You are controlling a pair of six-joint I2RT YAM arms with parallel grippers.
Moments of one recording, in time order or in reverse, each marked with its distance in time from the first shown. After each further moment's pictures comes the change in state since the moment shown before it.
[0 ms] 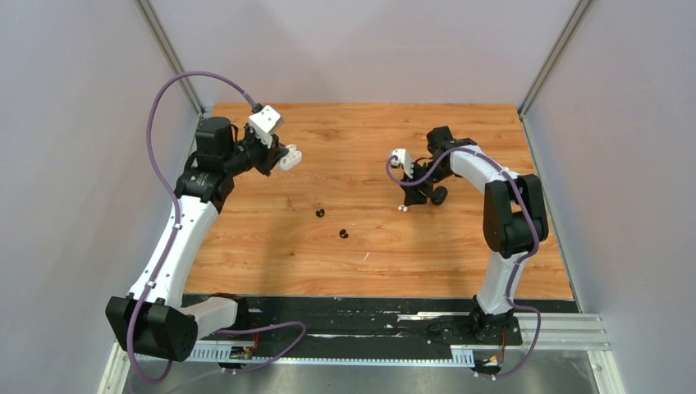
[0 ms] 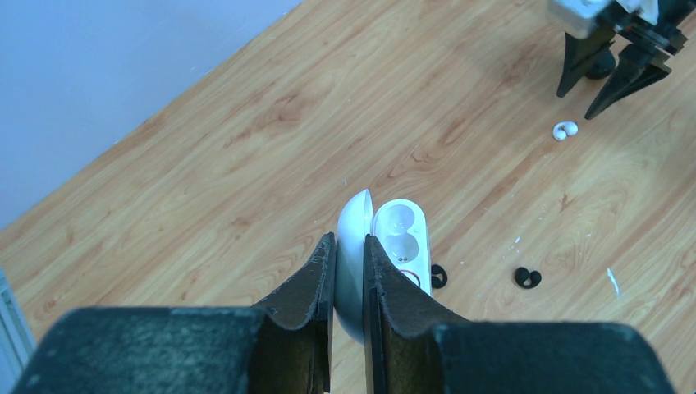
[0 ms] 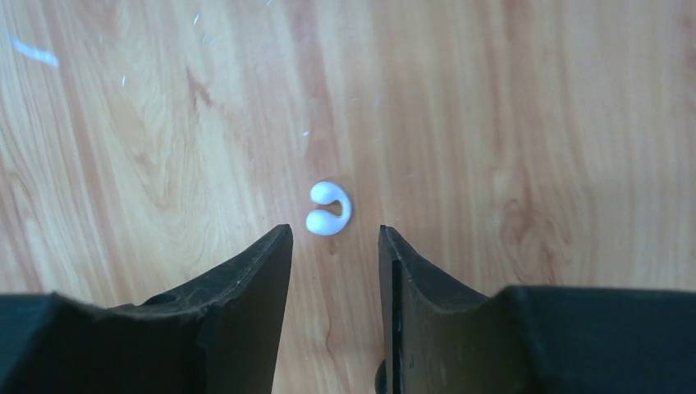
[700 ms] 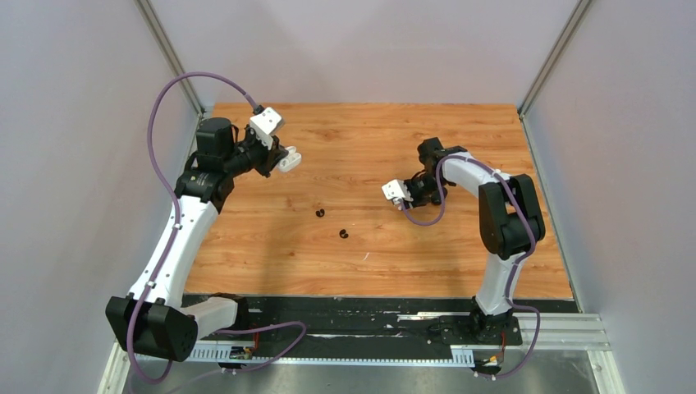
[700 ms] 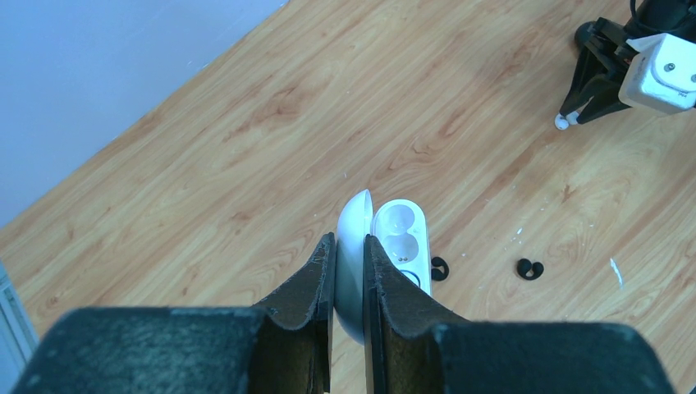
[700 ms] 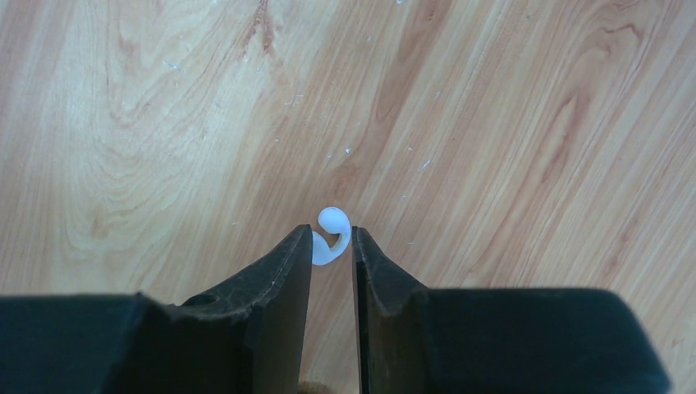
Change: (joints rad) left arm 0.000 0.000 0.000 -0.027 0.003 0.029; right arm 0.055 0.000 -0.108 -0.040 0.018 -0.760
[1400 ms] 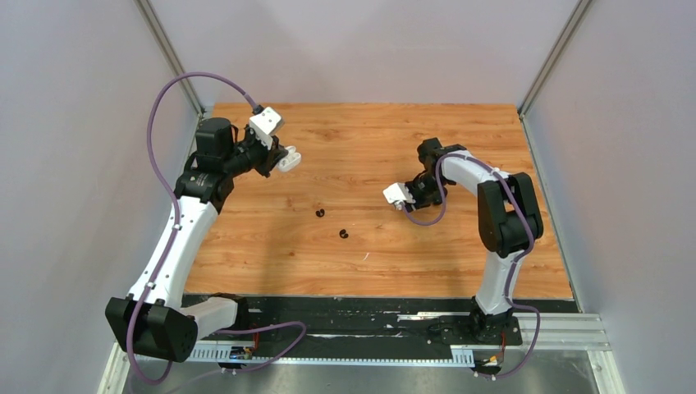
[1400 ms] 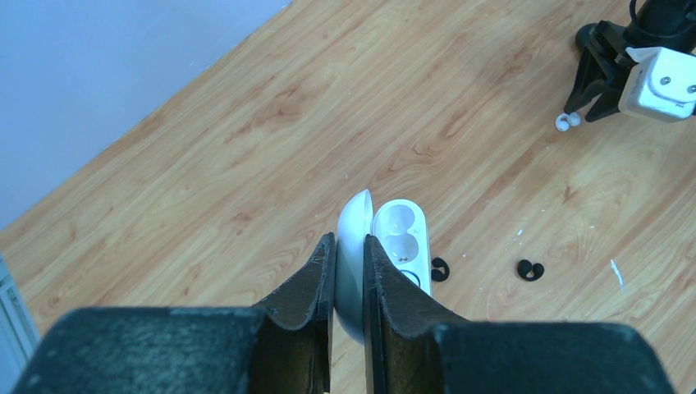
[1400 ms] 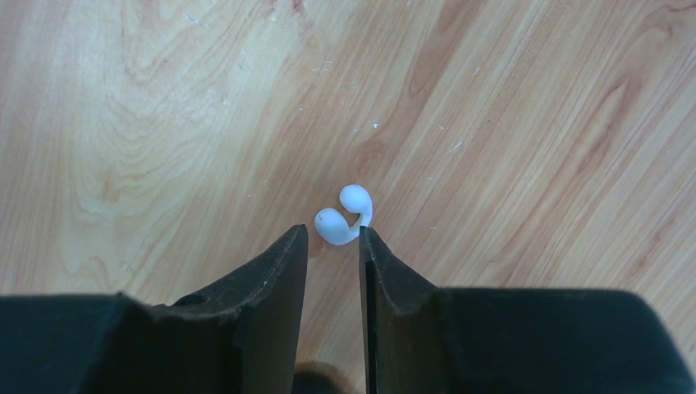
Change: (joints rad) left arm 0.000 -0.003 0.000 0.001 -0.004 -0.004; right arm 0.002 0.013 0.023 -0.073 0.076 -0.076
